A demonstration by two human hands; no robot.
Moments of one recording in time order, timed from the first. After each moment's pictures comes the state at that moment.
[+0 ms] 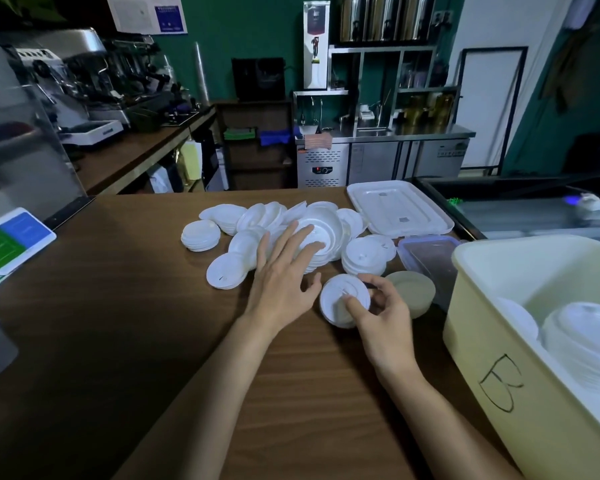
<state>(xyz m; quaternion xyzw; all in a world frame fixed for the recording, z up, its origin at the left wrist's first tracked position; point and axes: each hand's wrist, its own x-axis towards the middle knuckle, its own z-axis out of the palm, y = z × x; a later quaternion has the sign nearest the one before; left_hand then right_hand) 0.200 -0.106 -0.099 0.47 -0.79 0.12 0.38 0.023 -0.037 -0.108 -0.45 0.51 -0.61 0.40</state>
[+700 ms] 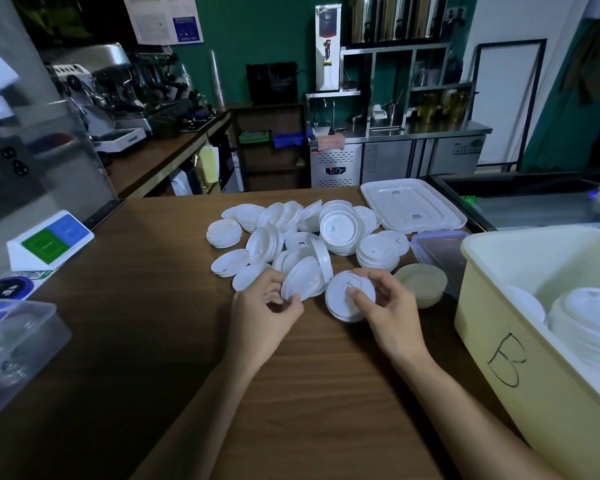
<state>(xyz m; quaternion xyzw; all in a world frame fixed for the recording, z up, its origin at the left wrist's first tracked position) 0.232 -0.003 -0.084 0.55 -0.62 -0.13 0.54 0.027 -0.025 -0.098 -0.53 0.45 -0.59 0.40</state>
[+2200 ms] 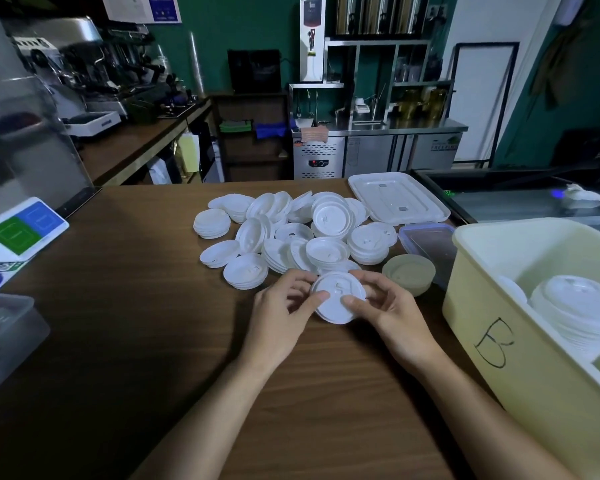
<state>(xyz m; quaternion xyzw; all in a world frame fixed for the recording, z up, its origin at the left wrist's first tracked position) 0.212 -0.006 -0.101 0.48 -0.65 -0.27 0.53 0.013 -0.005 -0.096 -0.51 0.43 -0.53 0.52</state>
